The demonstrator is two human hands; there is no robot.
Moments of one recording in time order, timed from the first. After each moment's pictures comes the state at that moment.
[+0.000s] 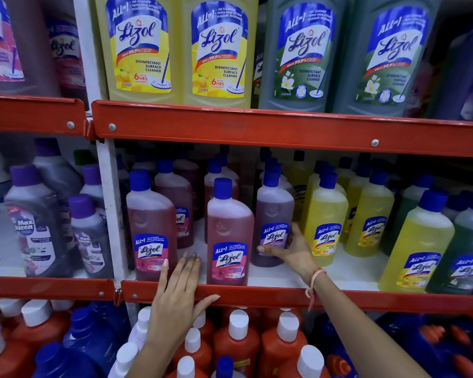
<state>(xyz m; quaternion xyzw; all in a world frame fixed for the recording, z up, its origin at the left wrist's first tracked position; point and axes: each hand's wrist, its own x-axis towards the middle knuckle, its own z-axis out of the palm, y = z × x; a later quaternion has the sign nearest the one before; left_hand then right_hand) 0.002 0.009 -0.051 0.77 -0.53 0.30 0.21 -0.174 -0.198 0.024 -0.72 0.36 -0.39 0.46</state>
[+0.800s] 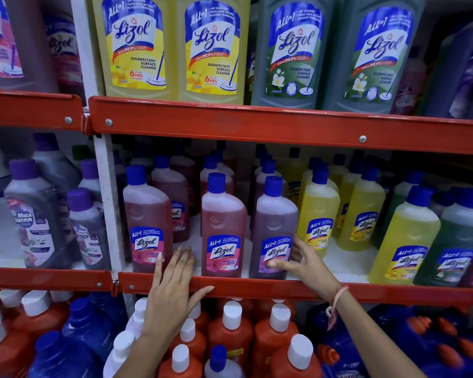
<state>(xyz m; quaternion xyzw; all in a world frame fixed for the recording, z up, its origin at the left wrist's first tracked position) -0.005 0.014 -0.046 0.80 -0.52 0.23 0.19 -0.229 -0.179 0.014 -0.76 0.24 -0.34 0.51</state>
